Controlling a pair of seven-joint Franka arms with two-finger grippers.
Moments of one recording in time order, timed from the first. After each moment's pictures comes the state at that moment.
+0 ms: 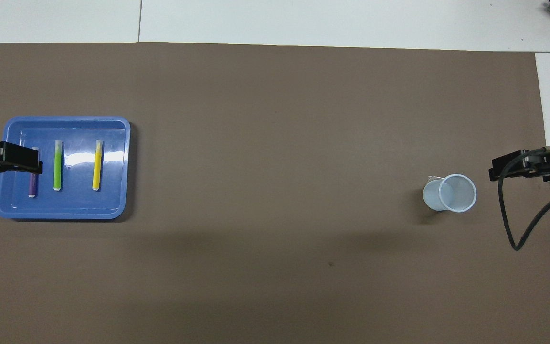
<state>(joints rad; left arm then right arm) -0.04 -0.08 -0.01 -1.66 -0.01 1.56 -0.07 -0.02 -0.04 0.00 -1.66 0.00 1.54 0.01</state>
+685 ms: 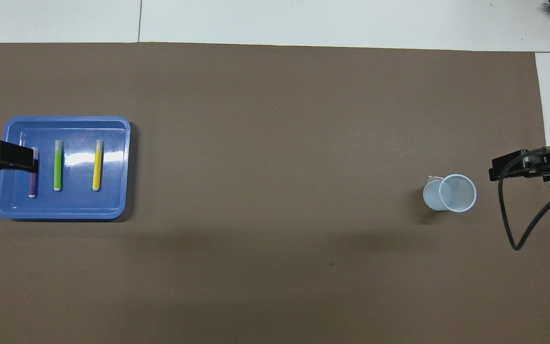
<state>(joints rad) -0.03 -0.08 0.00 -1.66 -0.01 1.57 -0.07 -0.02 -0.04 0.00 -1.66 0.00 1.54 0.01</state>
